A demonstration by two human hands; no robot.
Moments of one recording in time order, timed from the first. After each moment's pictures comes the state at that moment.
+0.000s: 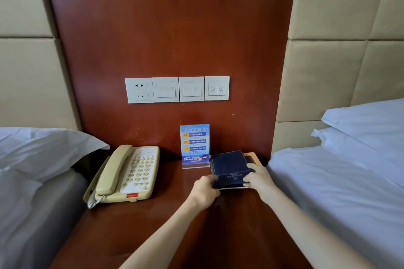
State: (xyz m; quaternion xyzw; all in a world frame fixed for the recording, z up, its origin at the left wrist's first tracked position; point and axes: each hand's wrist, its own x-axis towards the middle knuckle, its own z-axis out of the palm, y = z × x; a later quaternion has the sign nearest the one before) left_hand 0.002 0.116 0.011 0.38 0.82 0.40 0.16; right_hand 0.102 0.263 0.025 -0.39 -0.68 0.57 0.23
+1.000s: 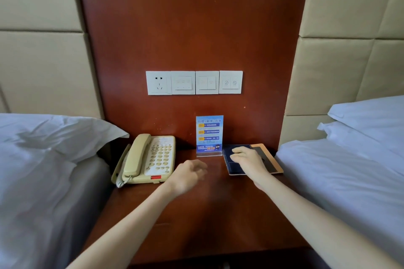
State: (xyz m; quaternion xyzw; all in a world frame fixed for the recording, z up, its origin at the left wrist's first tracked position) left_hand -0.013 0.002 0.052 0.39 0.79 0.43 0.17; right_hand 0.092 0.181 0.055 -0.29 -0.79 0.47 0.26
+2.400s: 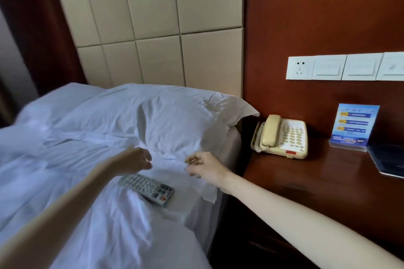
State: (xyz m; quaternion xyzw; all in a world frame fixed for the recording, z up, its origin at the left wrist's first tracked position) left_hand -0.020 -0.466 0.107 0.08 0.99 0.11 0.05; right_hand 0.014 -0.238 0.060 0.11 -0.82 0.56 -0.02
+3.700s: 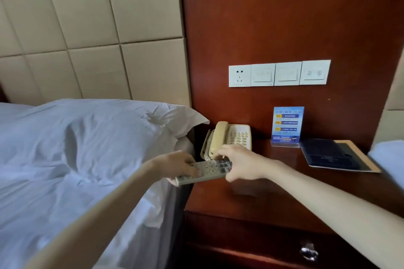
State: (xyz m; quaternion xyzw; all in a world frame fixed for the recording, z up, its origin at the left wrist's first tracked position) left_hand -0.018 -0.233 0.120 0.29 0.92 0.20 0.18; right_hand 0.049 -0.032 0.103 0.13 -0.97 0.19 0.04
